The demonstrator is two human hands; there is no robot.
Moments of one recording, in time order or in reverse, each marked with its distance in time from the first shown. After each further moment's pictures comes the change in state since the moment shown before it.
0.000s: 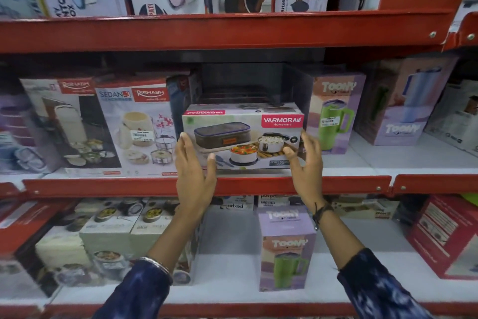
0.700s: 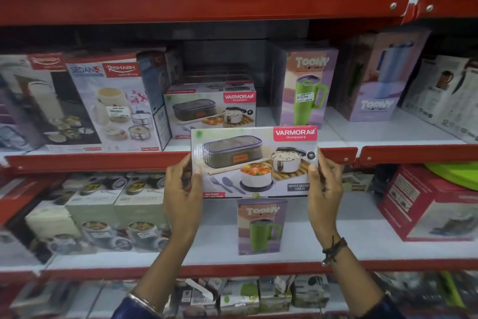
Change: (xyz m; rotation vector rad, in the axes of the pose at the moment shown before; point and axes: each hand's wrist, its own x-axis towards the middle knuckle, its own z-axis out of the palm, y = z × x) left_hand -0.104 0.033 -0.008 -0.356 0.082 -0.156; right_hand -0.093 -0.001 -0.097 0.113 0.197 0.153
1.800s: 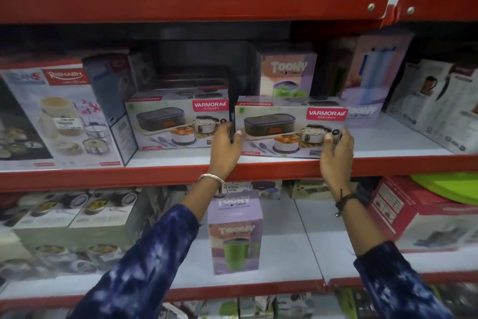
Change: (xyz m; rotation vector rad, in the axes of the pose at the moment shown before) left_hand 0.076 0.032 0.180 -0.048 -0.387 -0.064; right_hand 0.148 0.061 -0.036 -0.383 0.016 0.096
